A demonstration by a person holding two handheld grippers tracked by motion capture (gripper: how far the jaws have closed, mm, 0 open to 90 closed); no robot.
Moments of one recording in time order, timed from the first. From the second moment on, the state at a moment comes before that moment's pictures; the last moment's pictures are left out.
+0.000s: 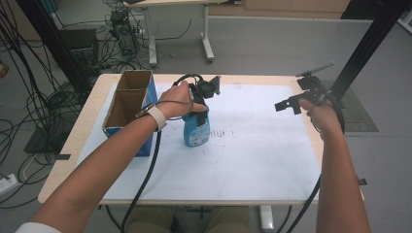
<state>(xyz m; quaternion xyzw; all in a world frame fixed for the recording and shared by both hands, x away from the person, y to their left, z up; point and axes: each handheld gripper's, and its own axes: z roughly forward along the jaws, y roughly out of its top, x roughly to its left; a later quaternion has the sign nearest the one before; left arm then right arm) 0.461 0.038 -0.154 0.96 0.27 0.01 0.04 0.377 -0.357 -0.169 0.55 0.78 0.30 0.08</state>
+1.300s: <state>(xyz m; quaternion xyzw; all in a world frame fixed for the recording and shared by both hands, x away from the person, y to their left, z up) 0.434 0.048 -0.076 0.92 0.38 0.04 0.04 0.366 -0.355 -0.160 0.54 0.78 0.30 0.08</state>
